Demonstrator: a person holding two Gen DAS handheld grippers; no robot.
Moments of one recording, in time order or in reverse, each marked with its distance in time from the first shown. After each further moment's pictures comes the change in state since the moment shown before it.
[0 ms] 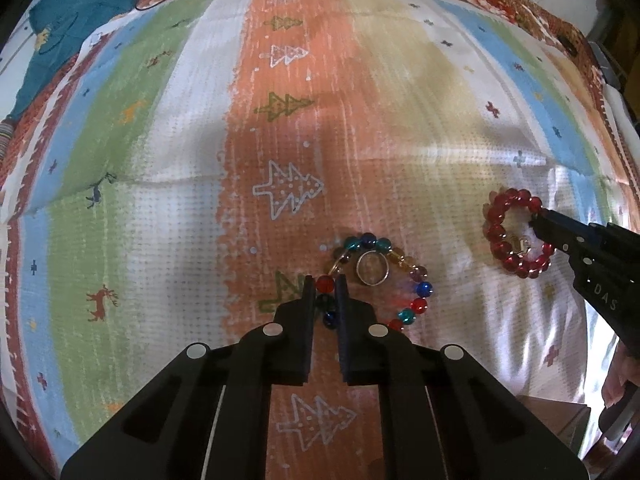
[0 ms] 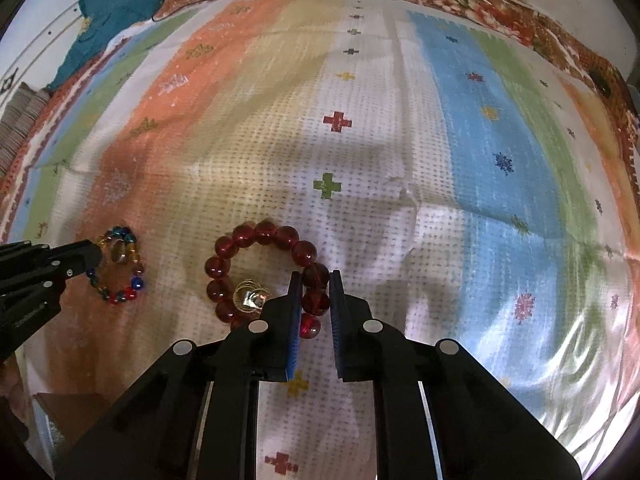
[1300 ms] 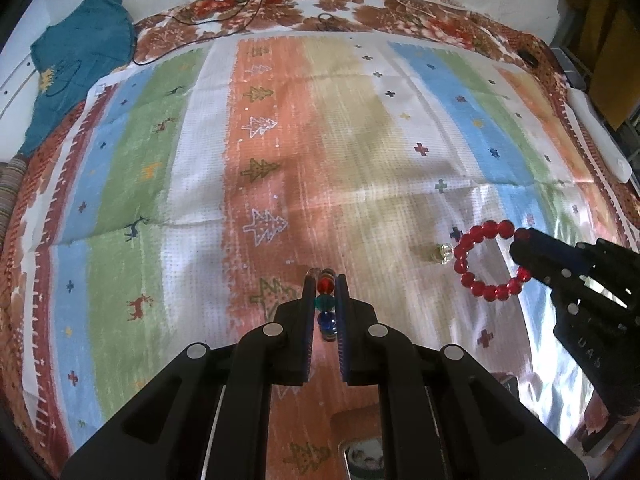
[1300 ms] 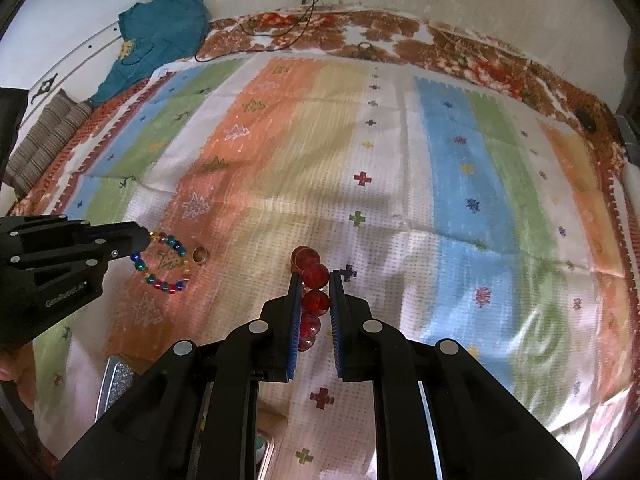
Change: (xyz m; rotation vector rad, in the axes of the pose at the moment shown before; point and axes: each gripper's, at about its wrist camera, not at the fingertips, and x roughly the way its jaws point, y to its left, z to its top) left arm -0.080 -0.028 -0.010 0.063 -0.120 -0.025; right arm -0.096 0.026 -0.022 -0.053 -0.163 0.016
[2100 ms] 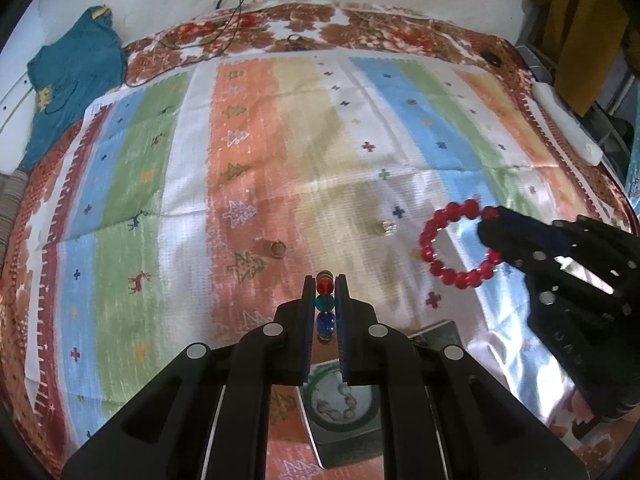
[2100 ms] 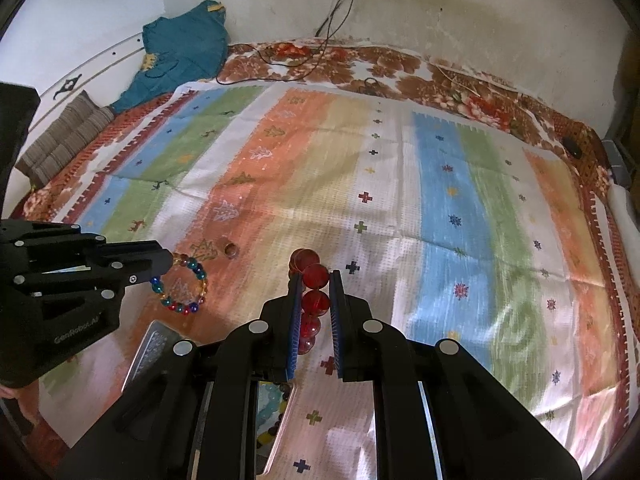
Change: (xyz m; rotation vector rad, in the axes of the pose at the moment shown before) left arm -0.058 -0.033 -0.036 0.055 -0.064 -0.053; right arm -0.061 0.015 -0.024 -0.046 -0.102 -0.002
